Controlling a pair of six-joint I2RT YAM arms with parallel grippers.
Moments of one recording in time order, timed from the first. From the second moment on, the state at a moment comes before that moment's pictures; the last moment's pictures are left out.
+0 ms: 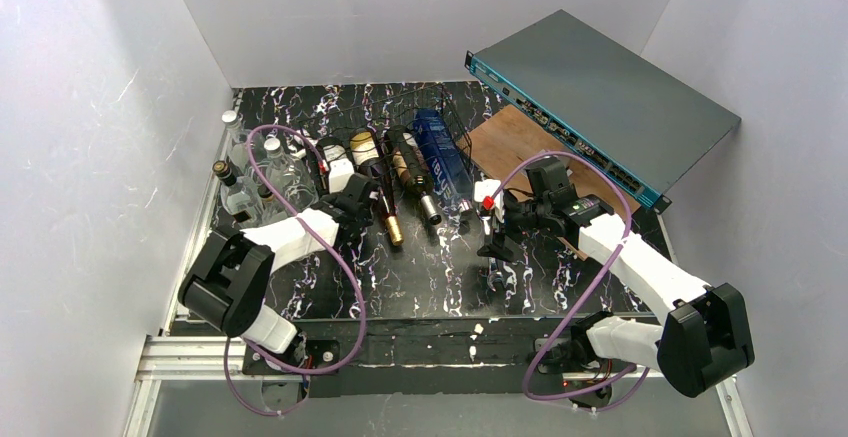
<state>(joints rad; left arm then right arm) -0.54 1.50 0.74 -0.22 -0.59 -0.64 0.48 1.17 0.81 -0.48 -0.75 -0.77</state>
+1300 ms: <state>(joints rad) -0.60 1.30 0.69 -0.34 -0.55 -0.65 0.48 1.16 0.80 -0.48 -0.74 -0.78</state>
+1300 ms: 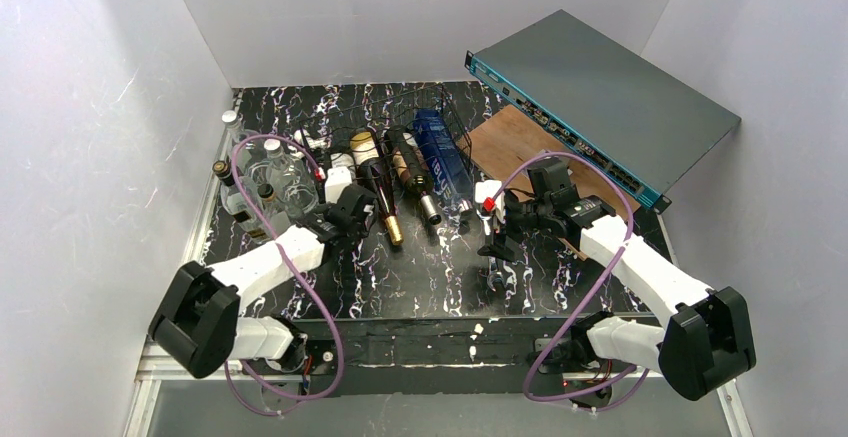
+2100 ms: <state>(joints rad) -0.77 1.02 0.66 -0.67 -0.54 -0.75 0.48 1.15 0.80 -0.48 -0.74 -0.79</state>
